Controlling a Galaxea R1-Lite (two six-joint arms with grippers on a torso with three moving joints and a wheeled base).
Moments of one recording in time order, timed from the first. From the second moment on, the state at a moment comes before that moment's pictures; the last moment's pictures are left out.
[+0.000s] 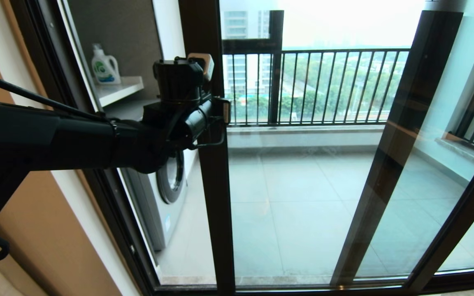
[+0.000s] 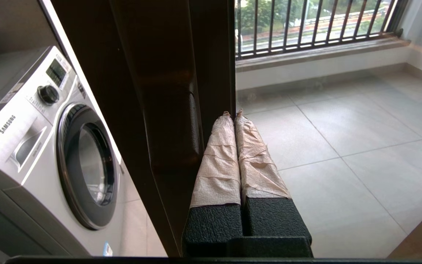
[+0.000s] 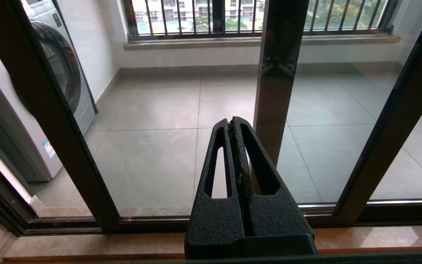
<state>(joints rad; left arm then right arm) -0.49 2.04 -1.57 -0.49 0.36 0.03 0.00 0.00 0.00 -0.03 0.02 -0.02</state>
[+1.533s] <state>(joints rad) -0.22 1.83 -1.19 -0.70 0.32 0.02 0.00 0.00 0.00 -0.03 0.02 -0.02</state>
